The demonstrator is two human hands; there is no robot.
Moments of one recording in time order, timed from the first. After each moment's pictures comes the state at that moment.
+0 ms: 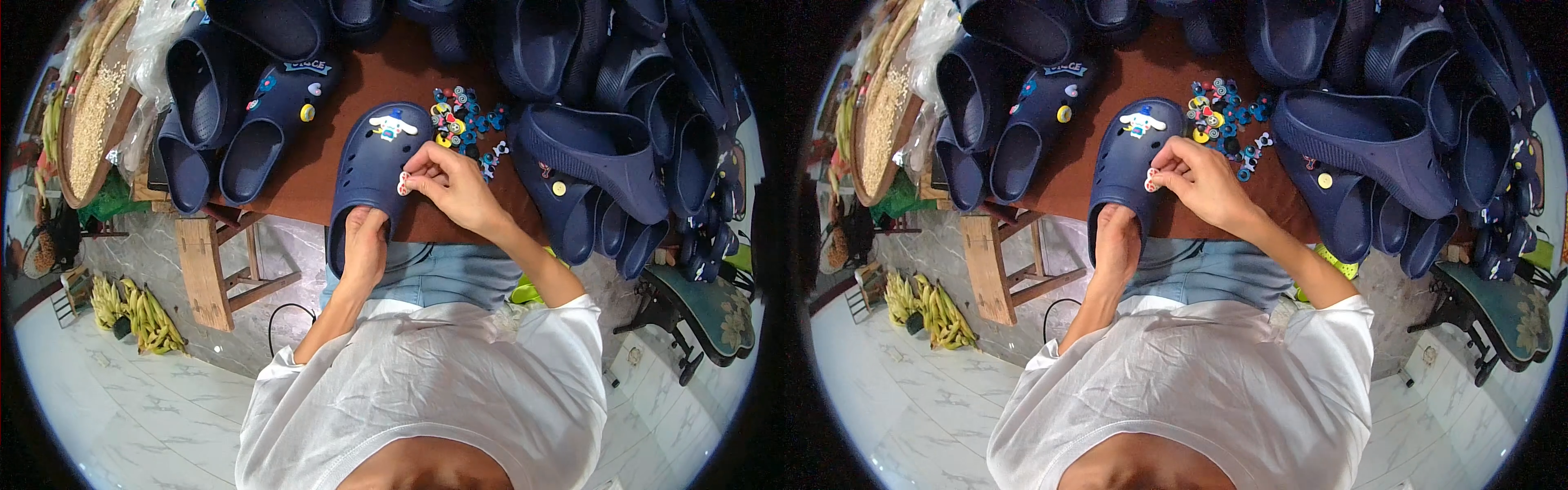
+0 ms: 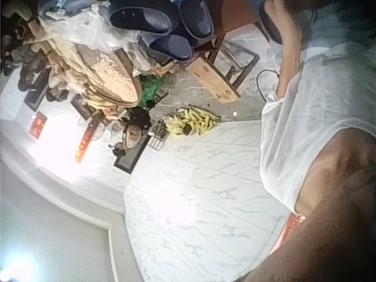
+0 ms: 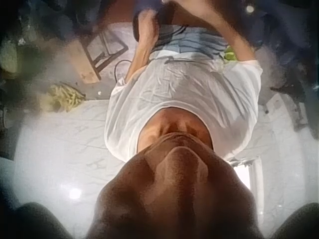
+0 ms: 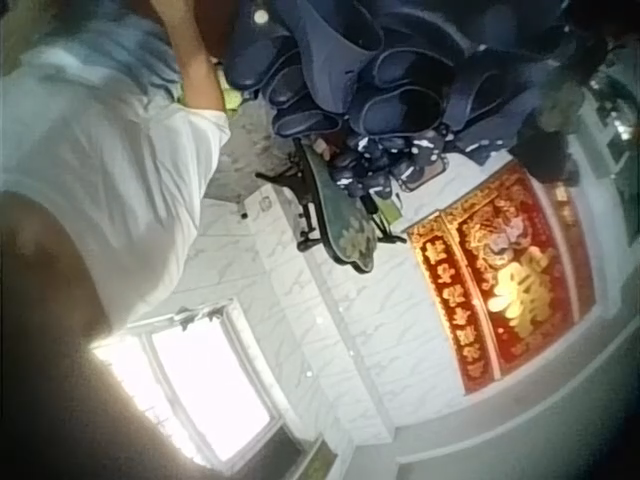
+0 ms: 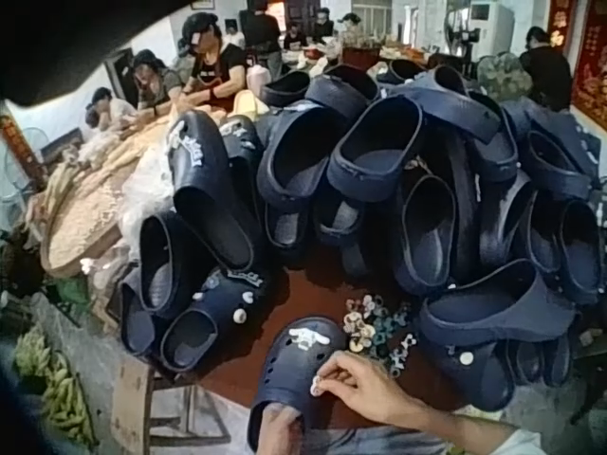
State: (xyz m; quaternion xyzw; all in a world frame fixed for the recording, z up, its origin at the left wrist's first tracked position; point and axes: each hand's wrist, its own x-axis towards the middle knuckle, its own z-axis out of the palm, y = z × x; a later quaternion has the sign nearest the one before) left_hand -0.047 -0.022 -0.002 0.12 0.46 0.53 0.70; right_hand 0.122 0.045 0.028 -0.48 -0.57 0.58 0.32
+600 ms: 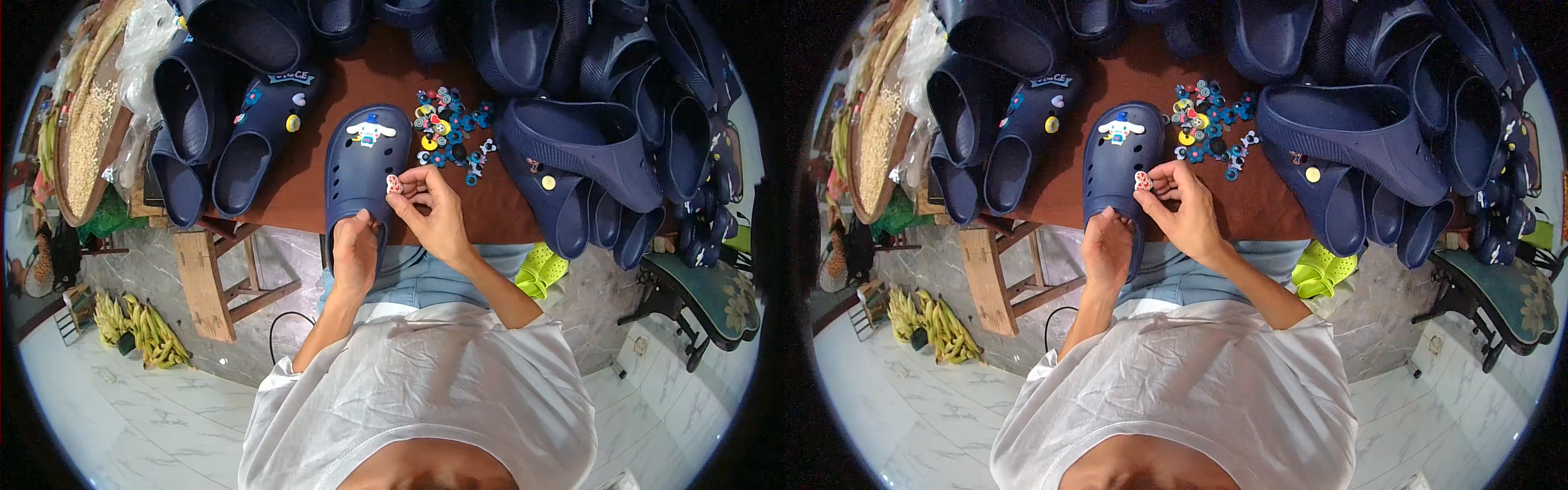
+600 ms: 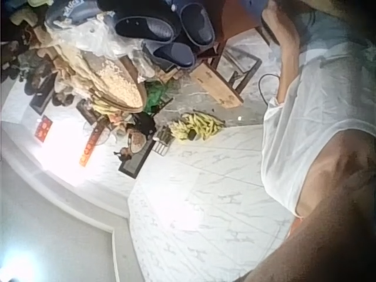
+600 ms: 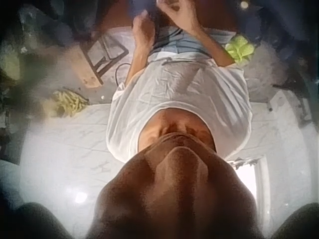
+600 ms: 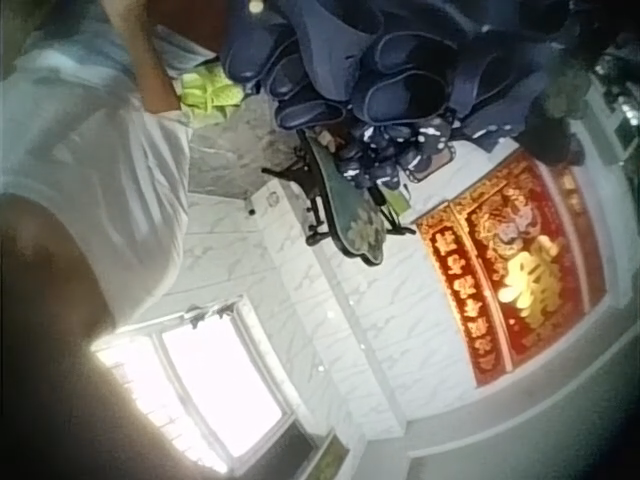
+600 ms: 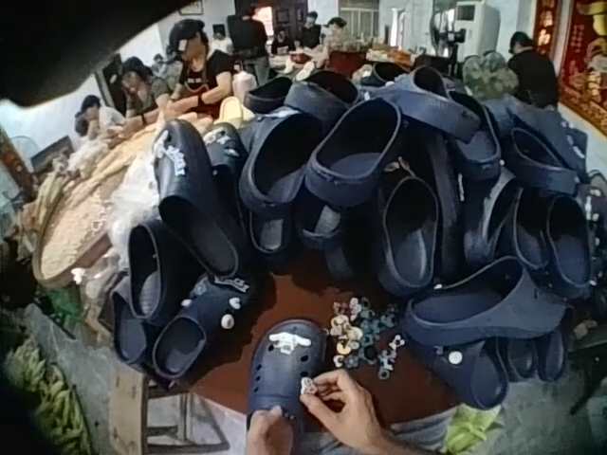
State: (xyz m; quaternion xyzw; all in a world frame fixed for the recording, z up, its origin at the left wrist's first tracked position) left_hand -0.053 -0.026 0.007 0.11 0.41 0.55 0.72; right_hand 0.094 -0.001 -0.004 -0.53 -0.48 0.51 0.48
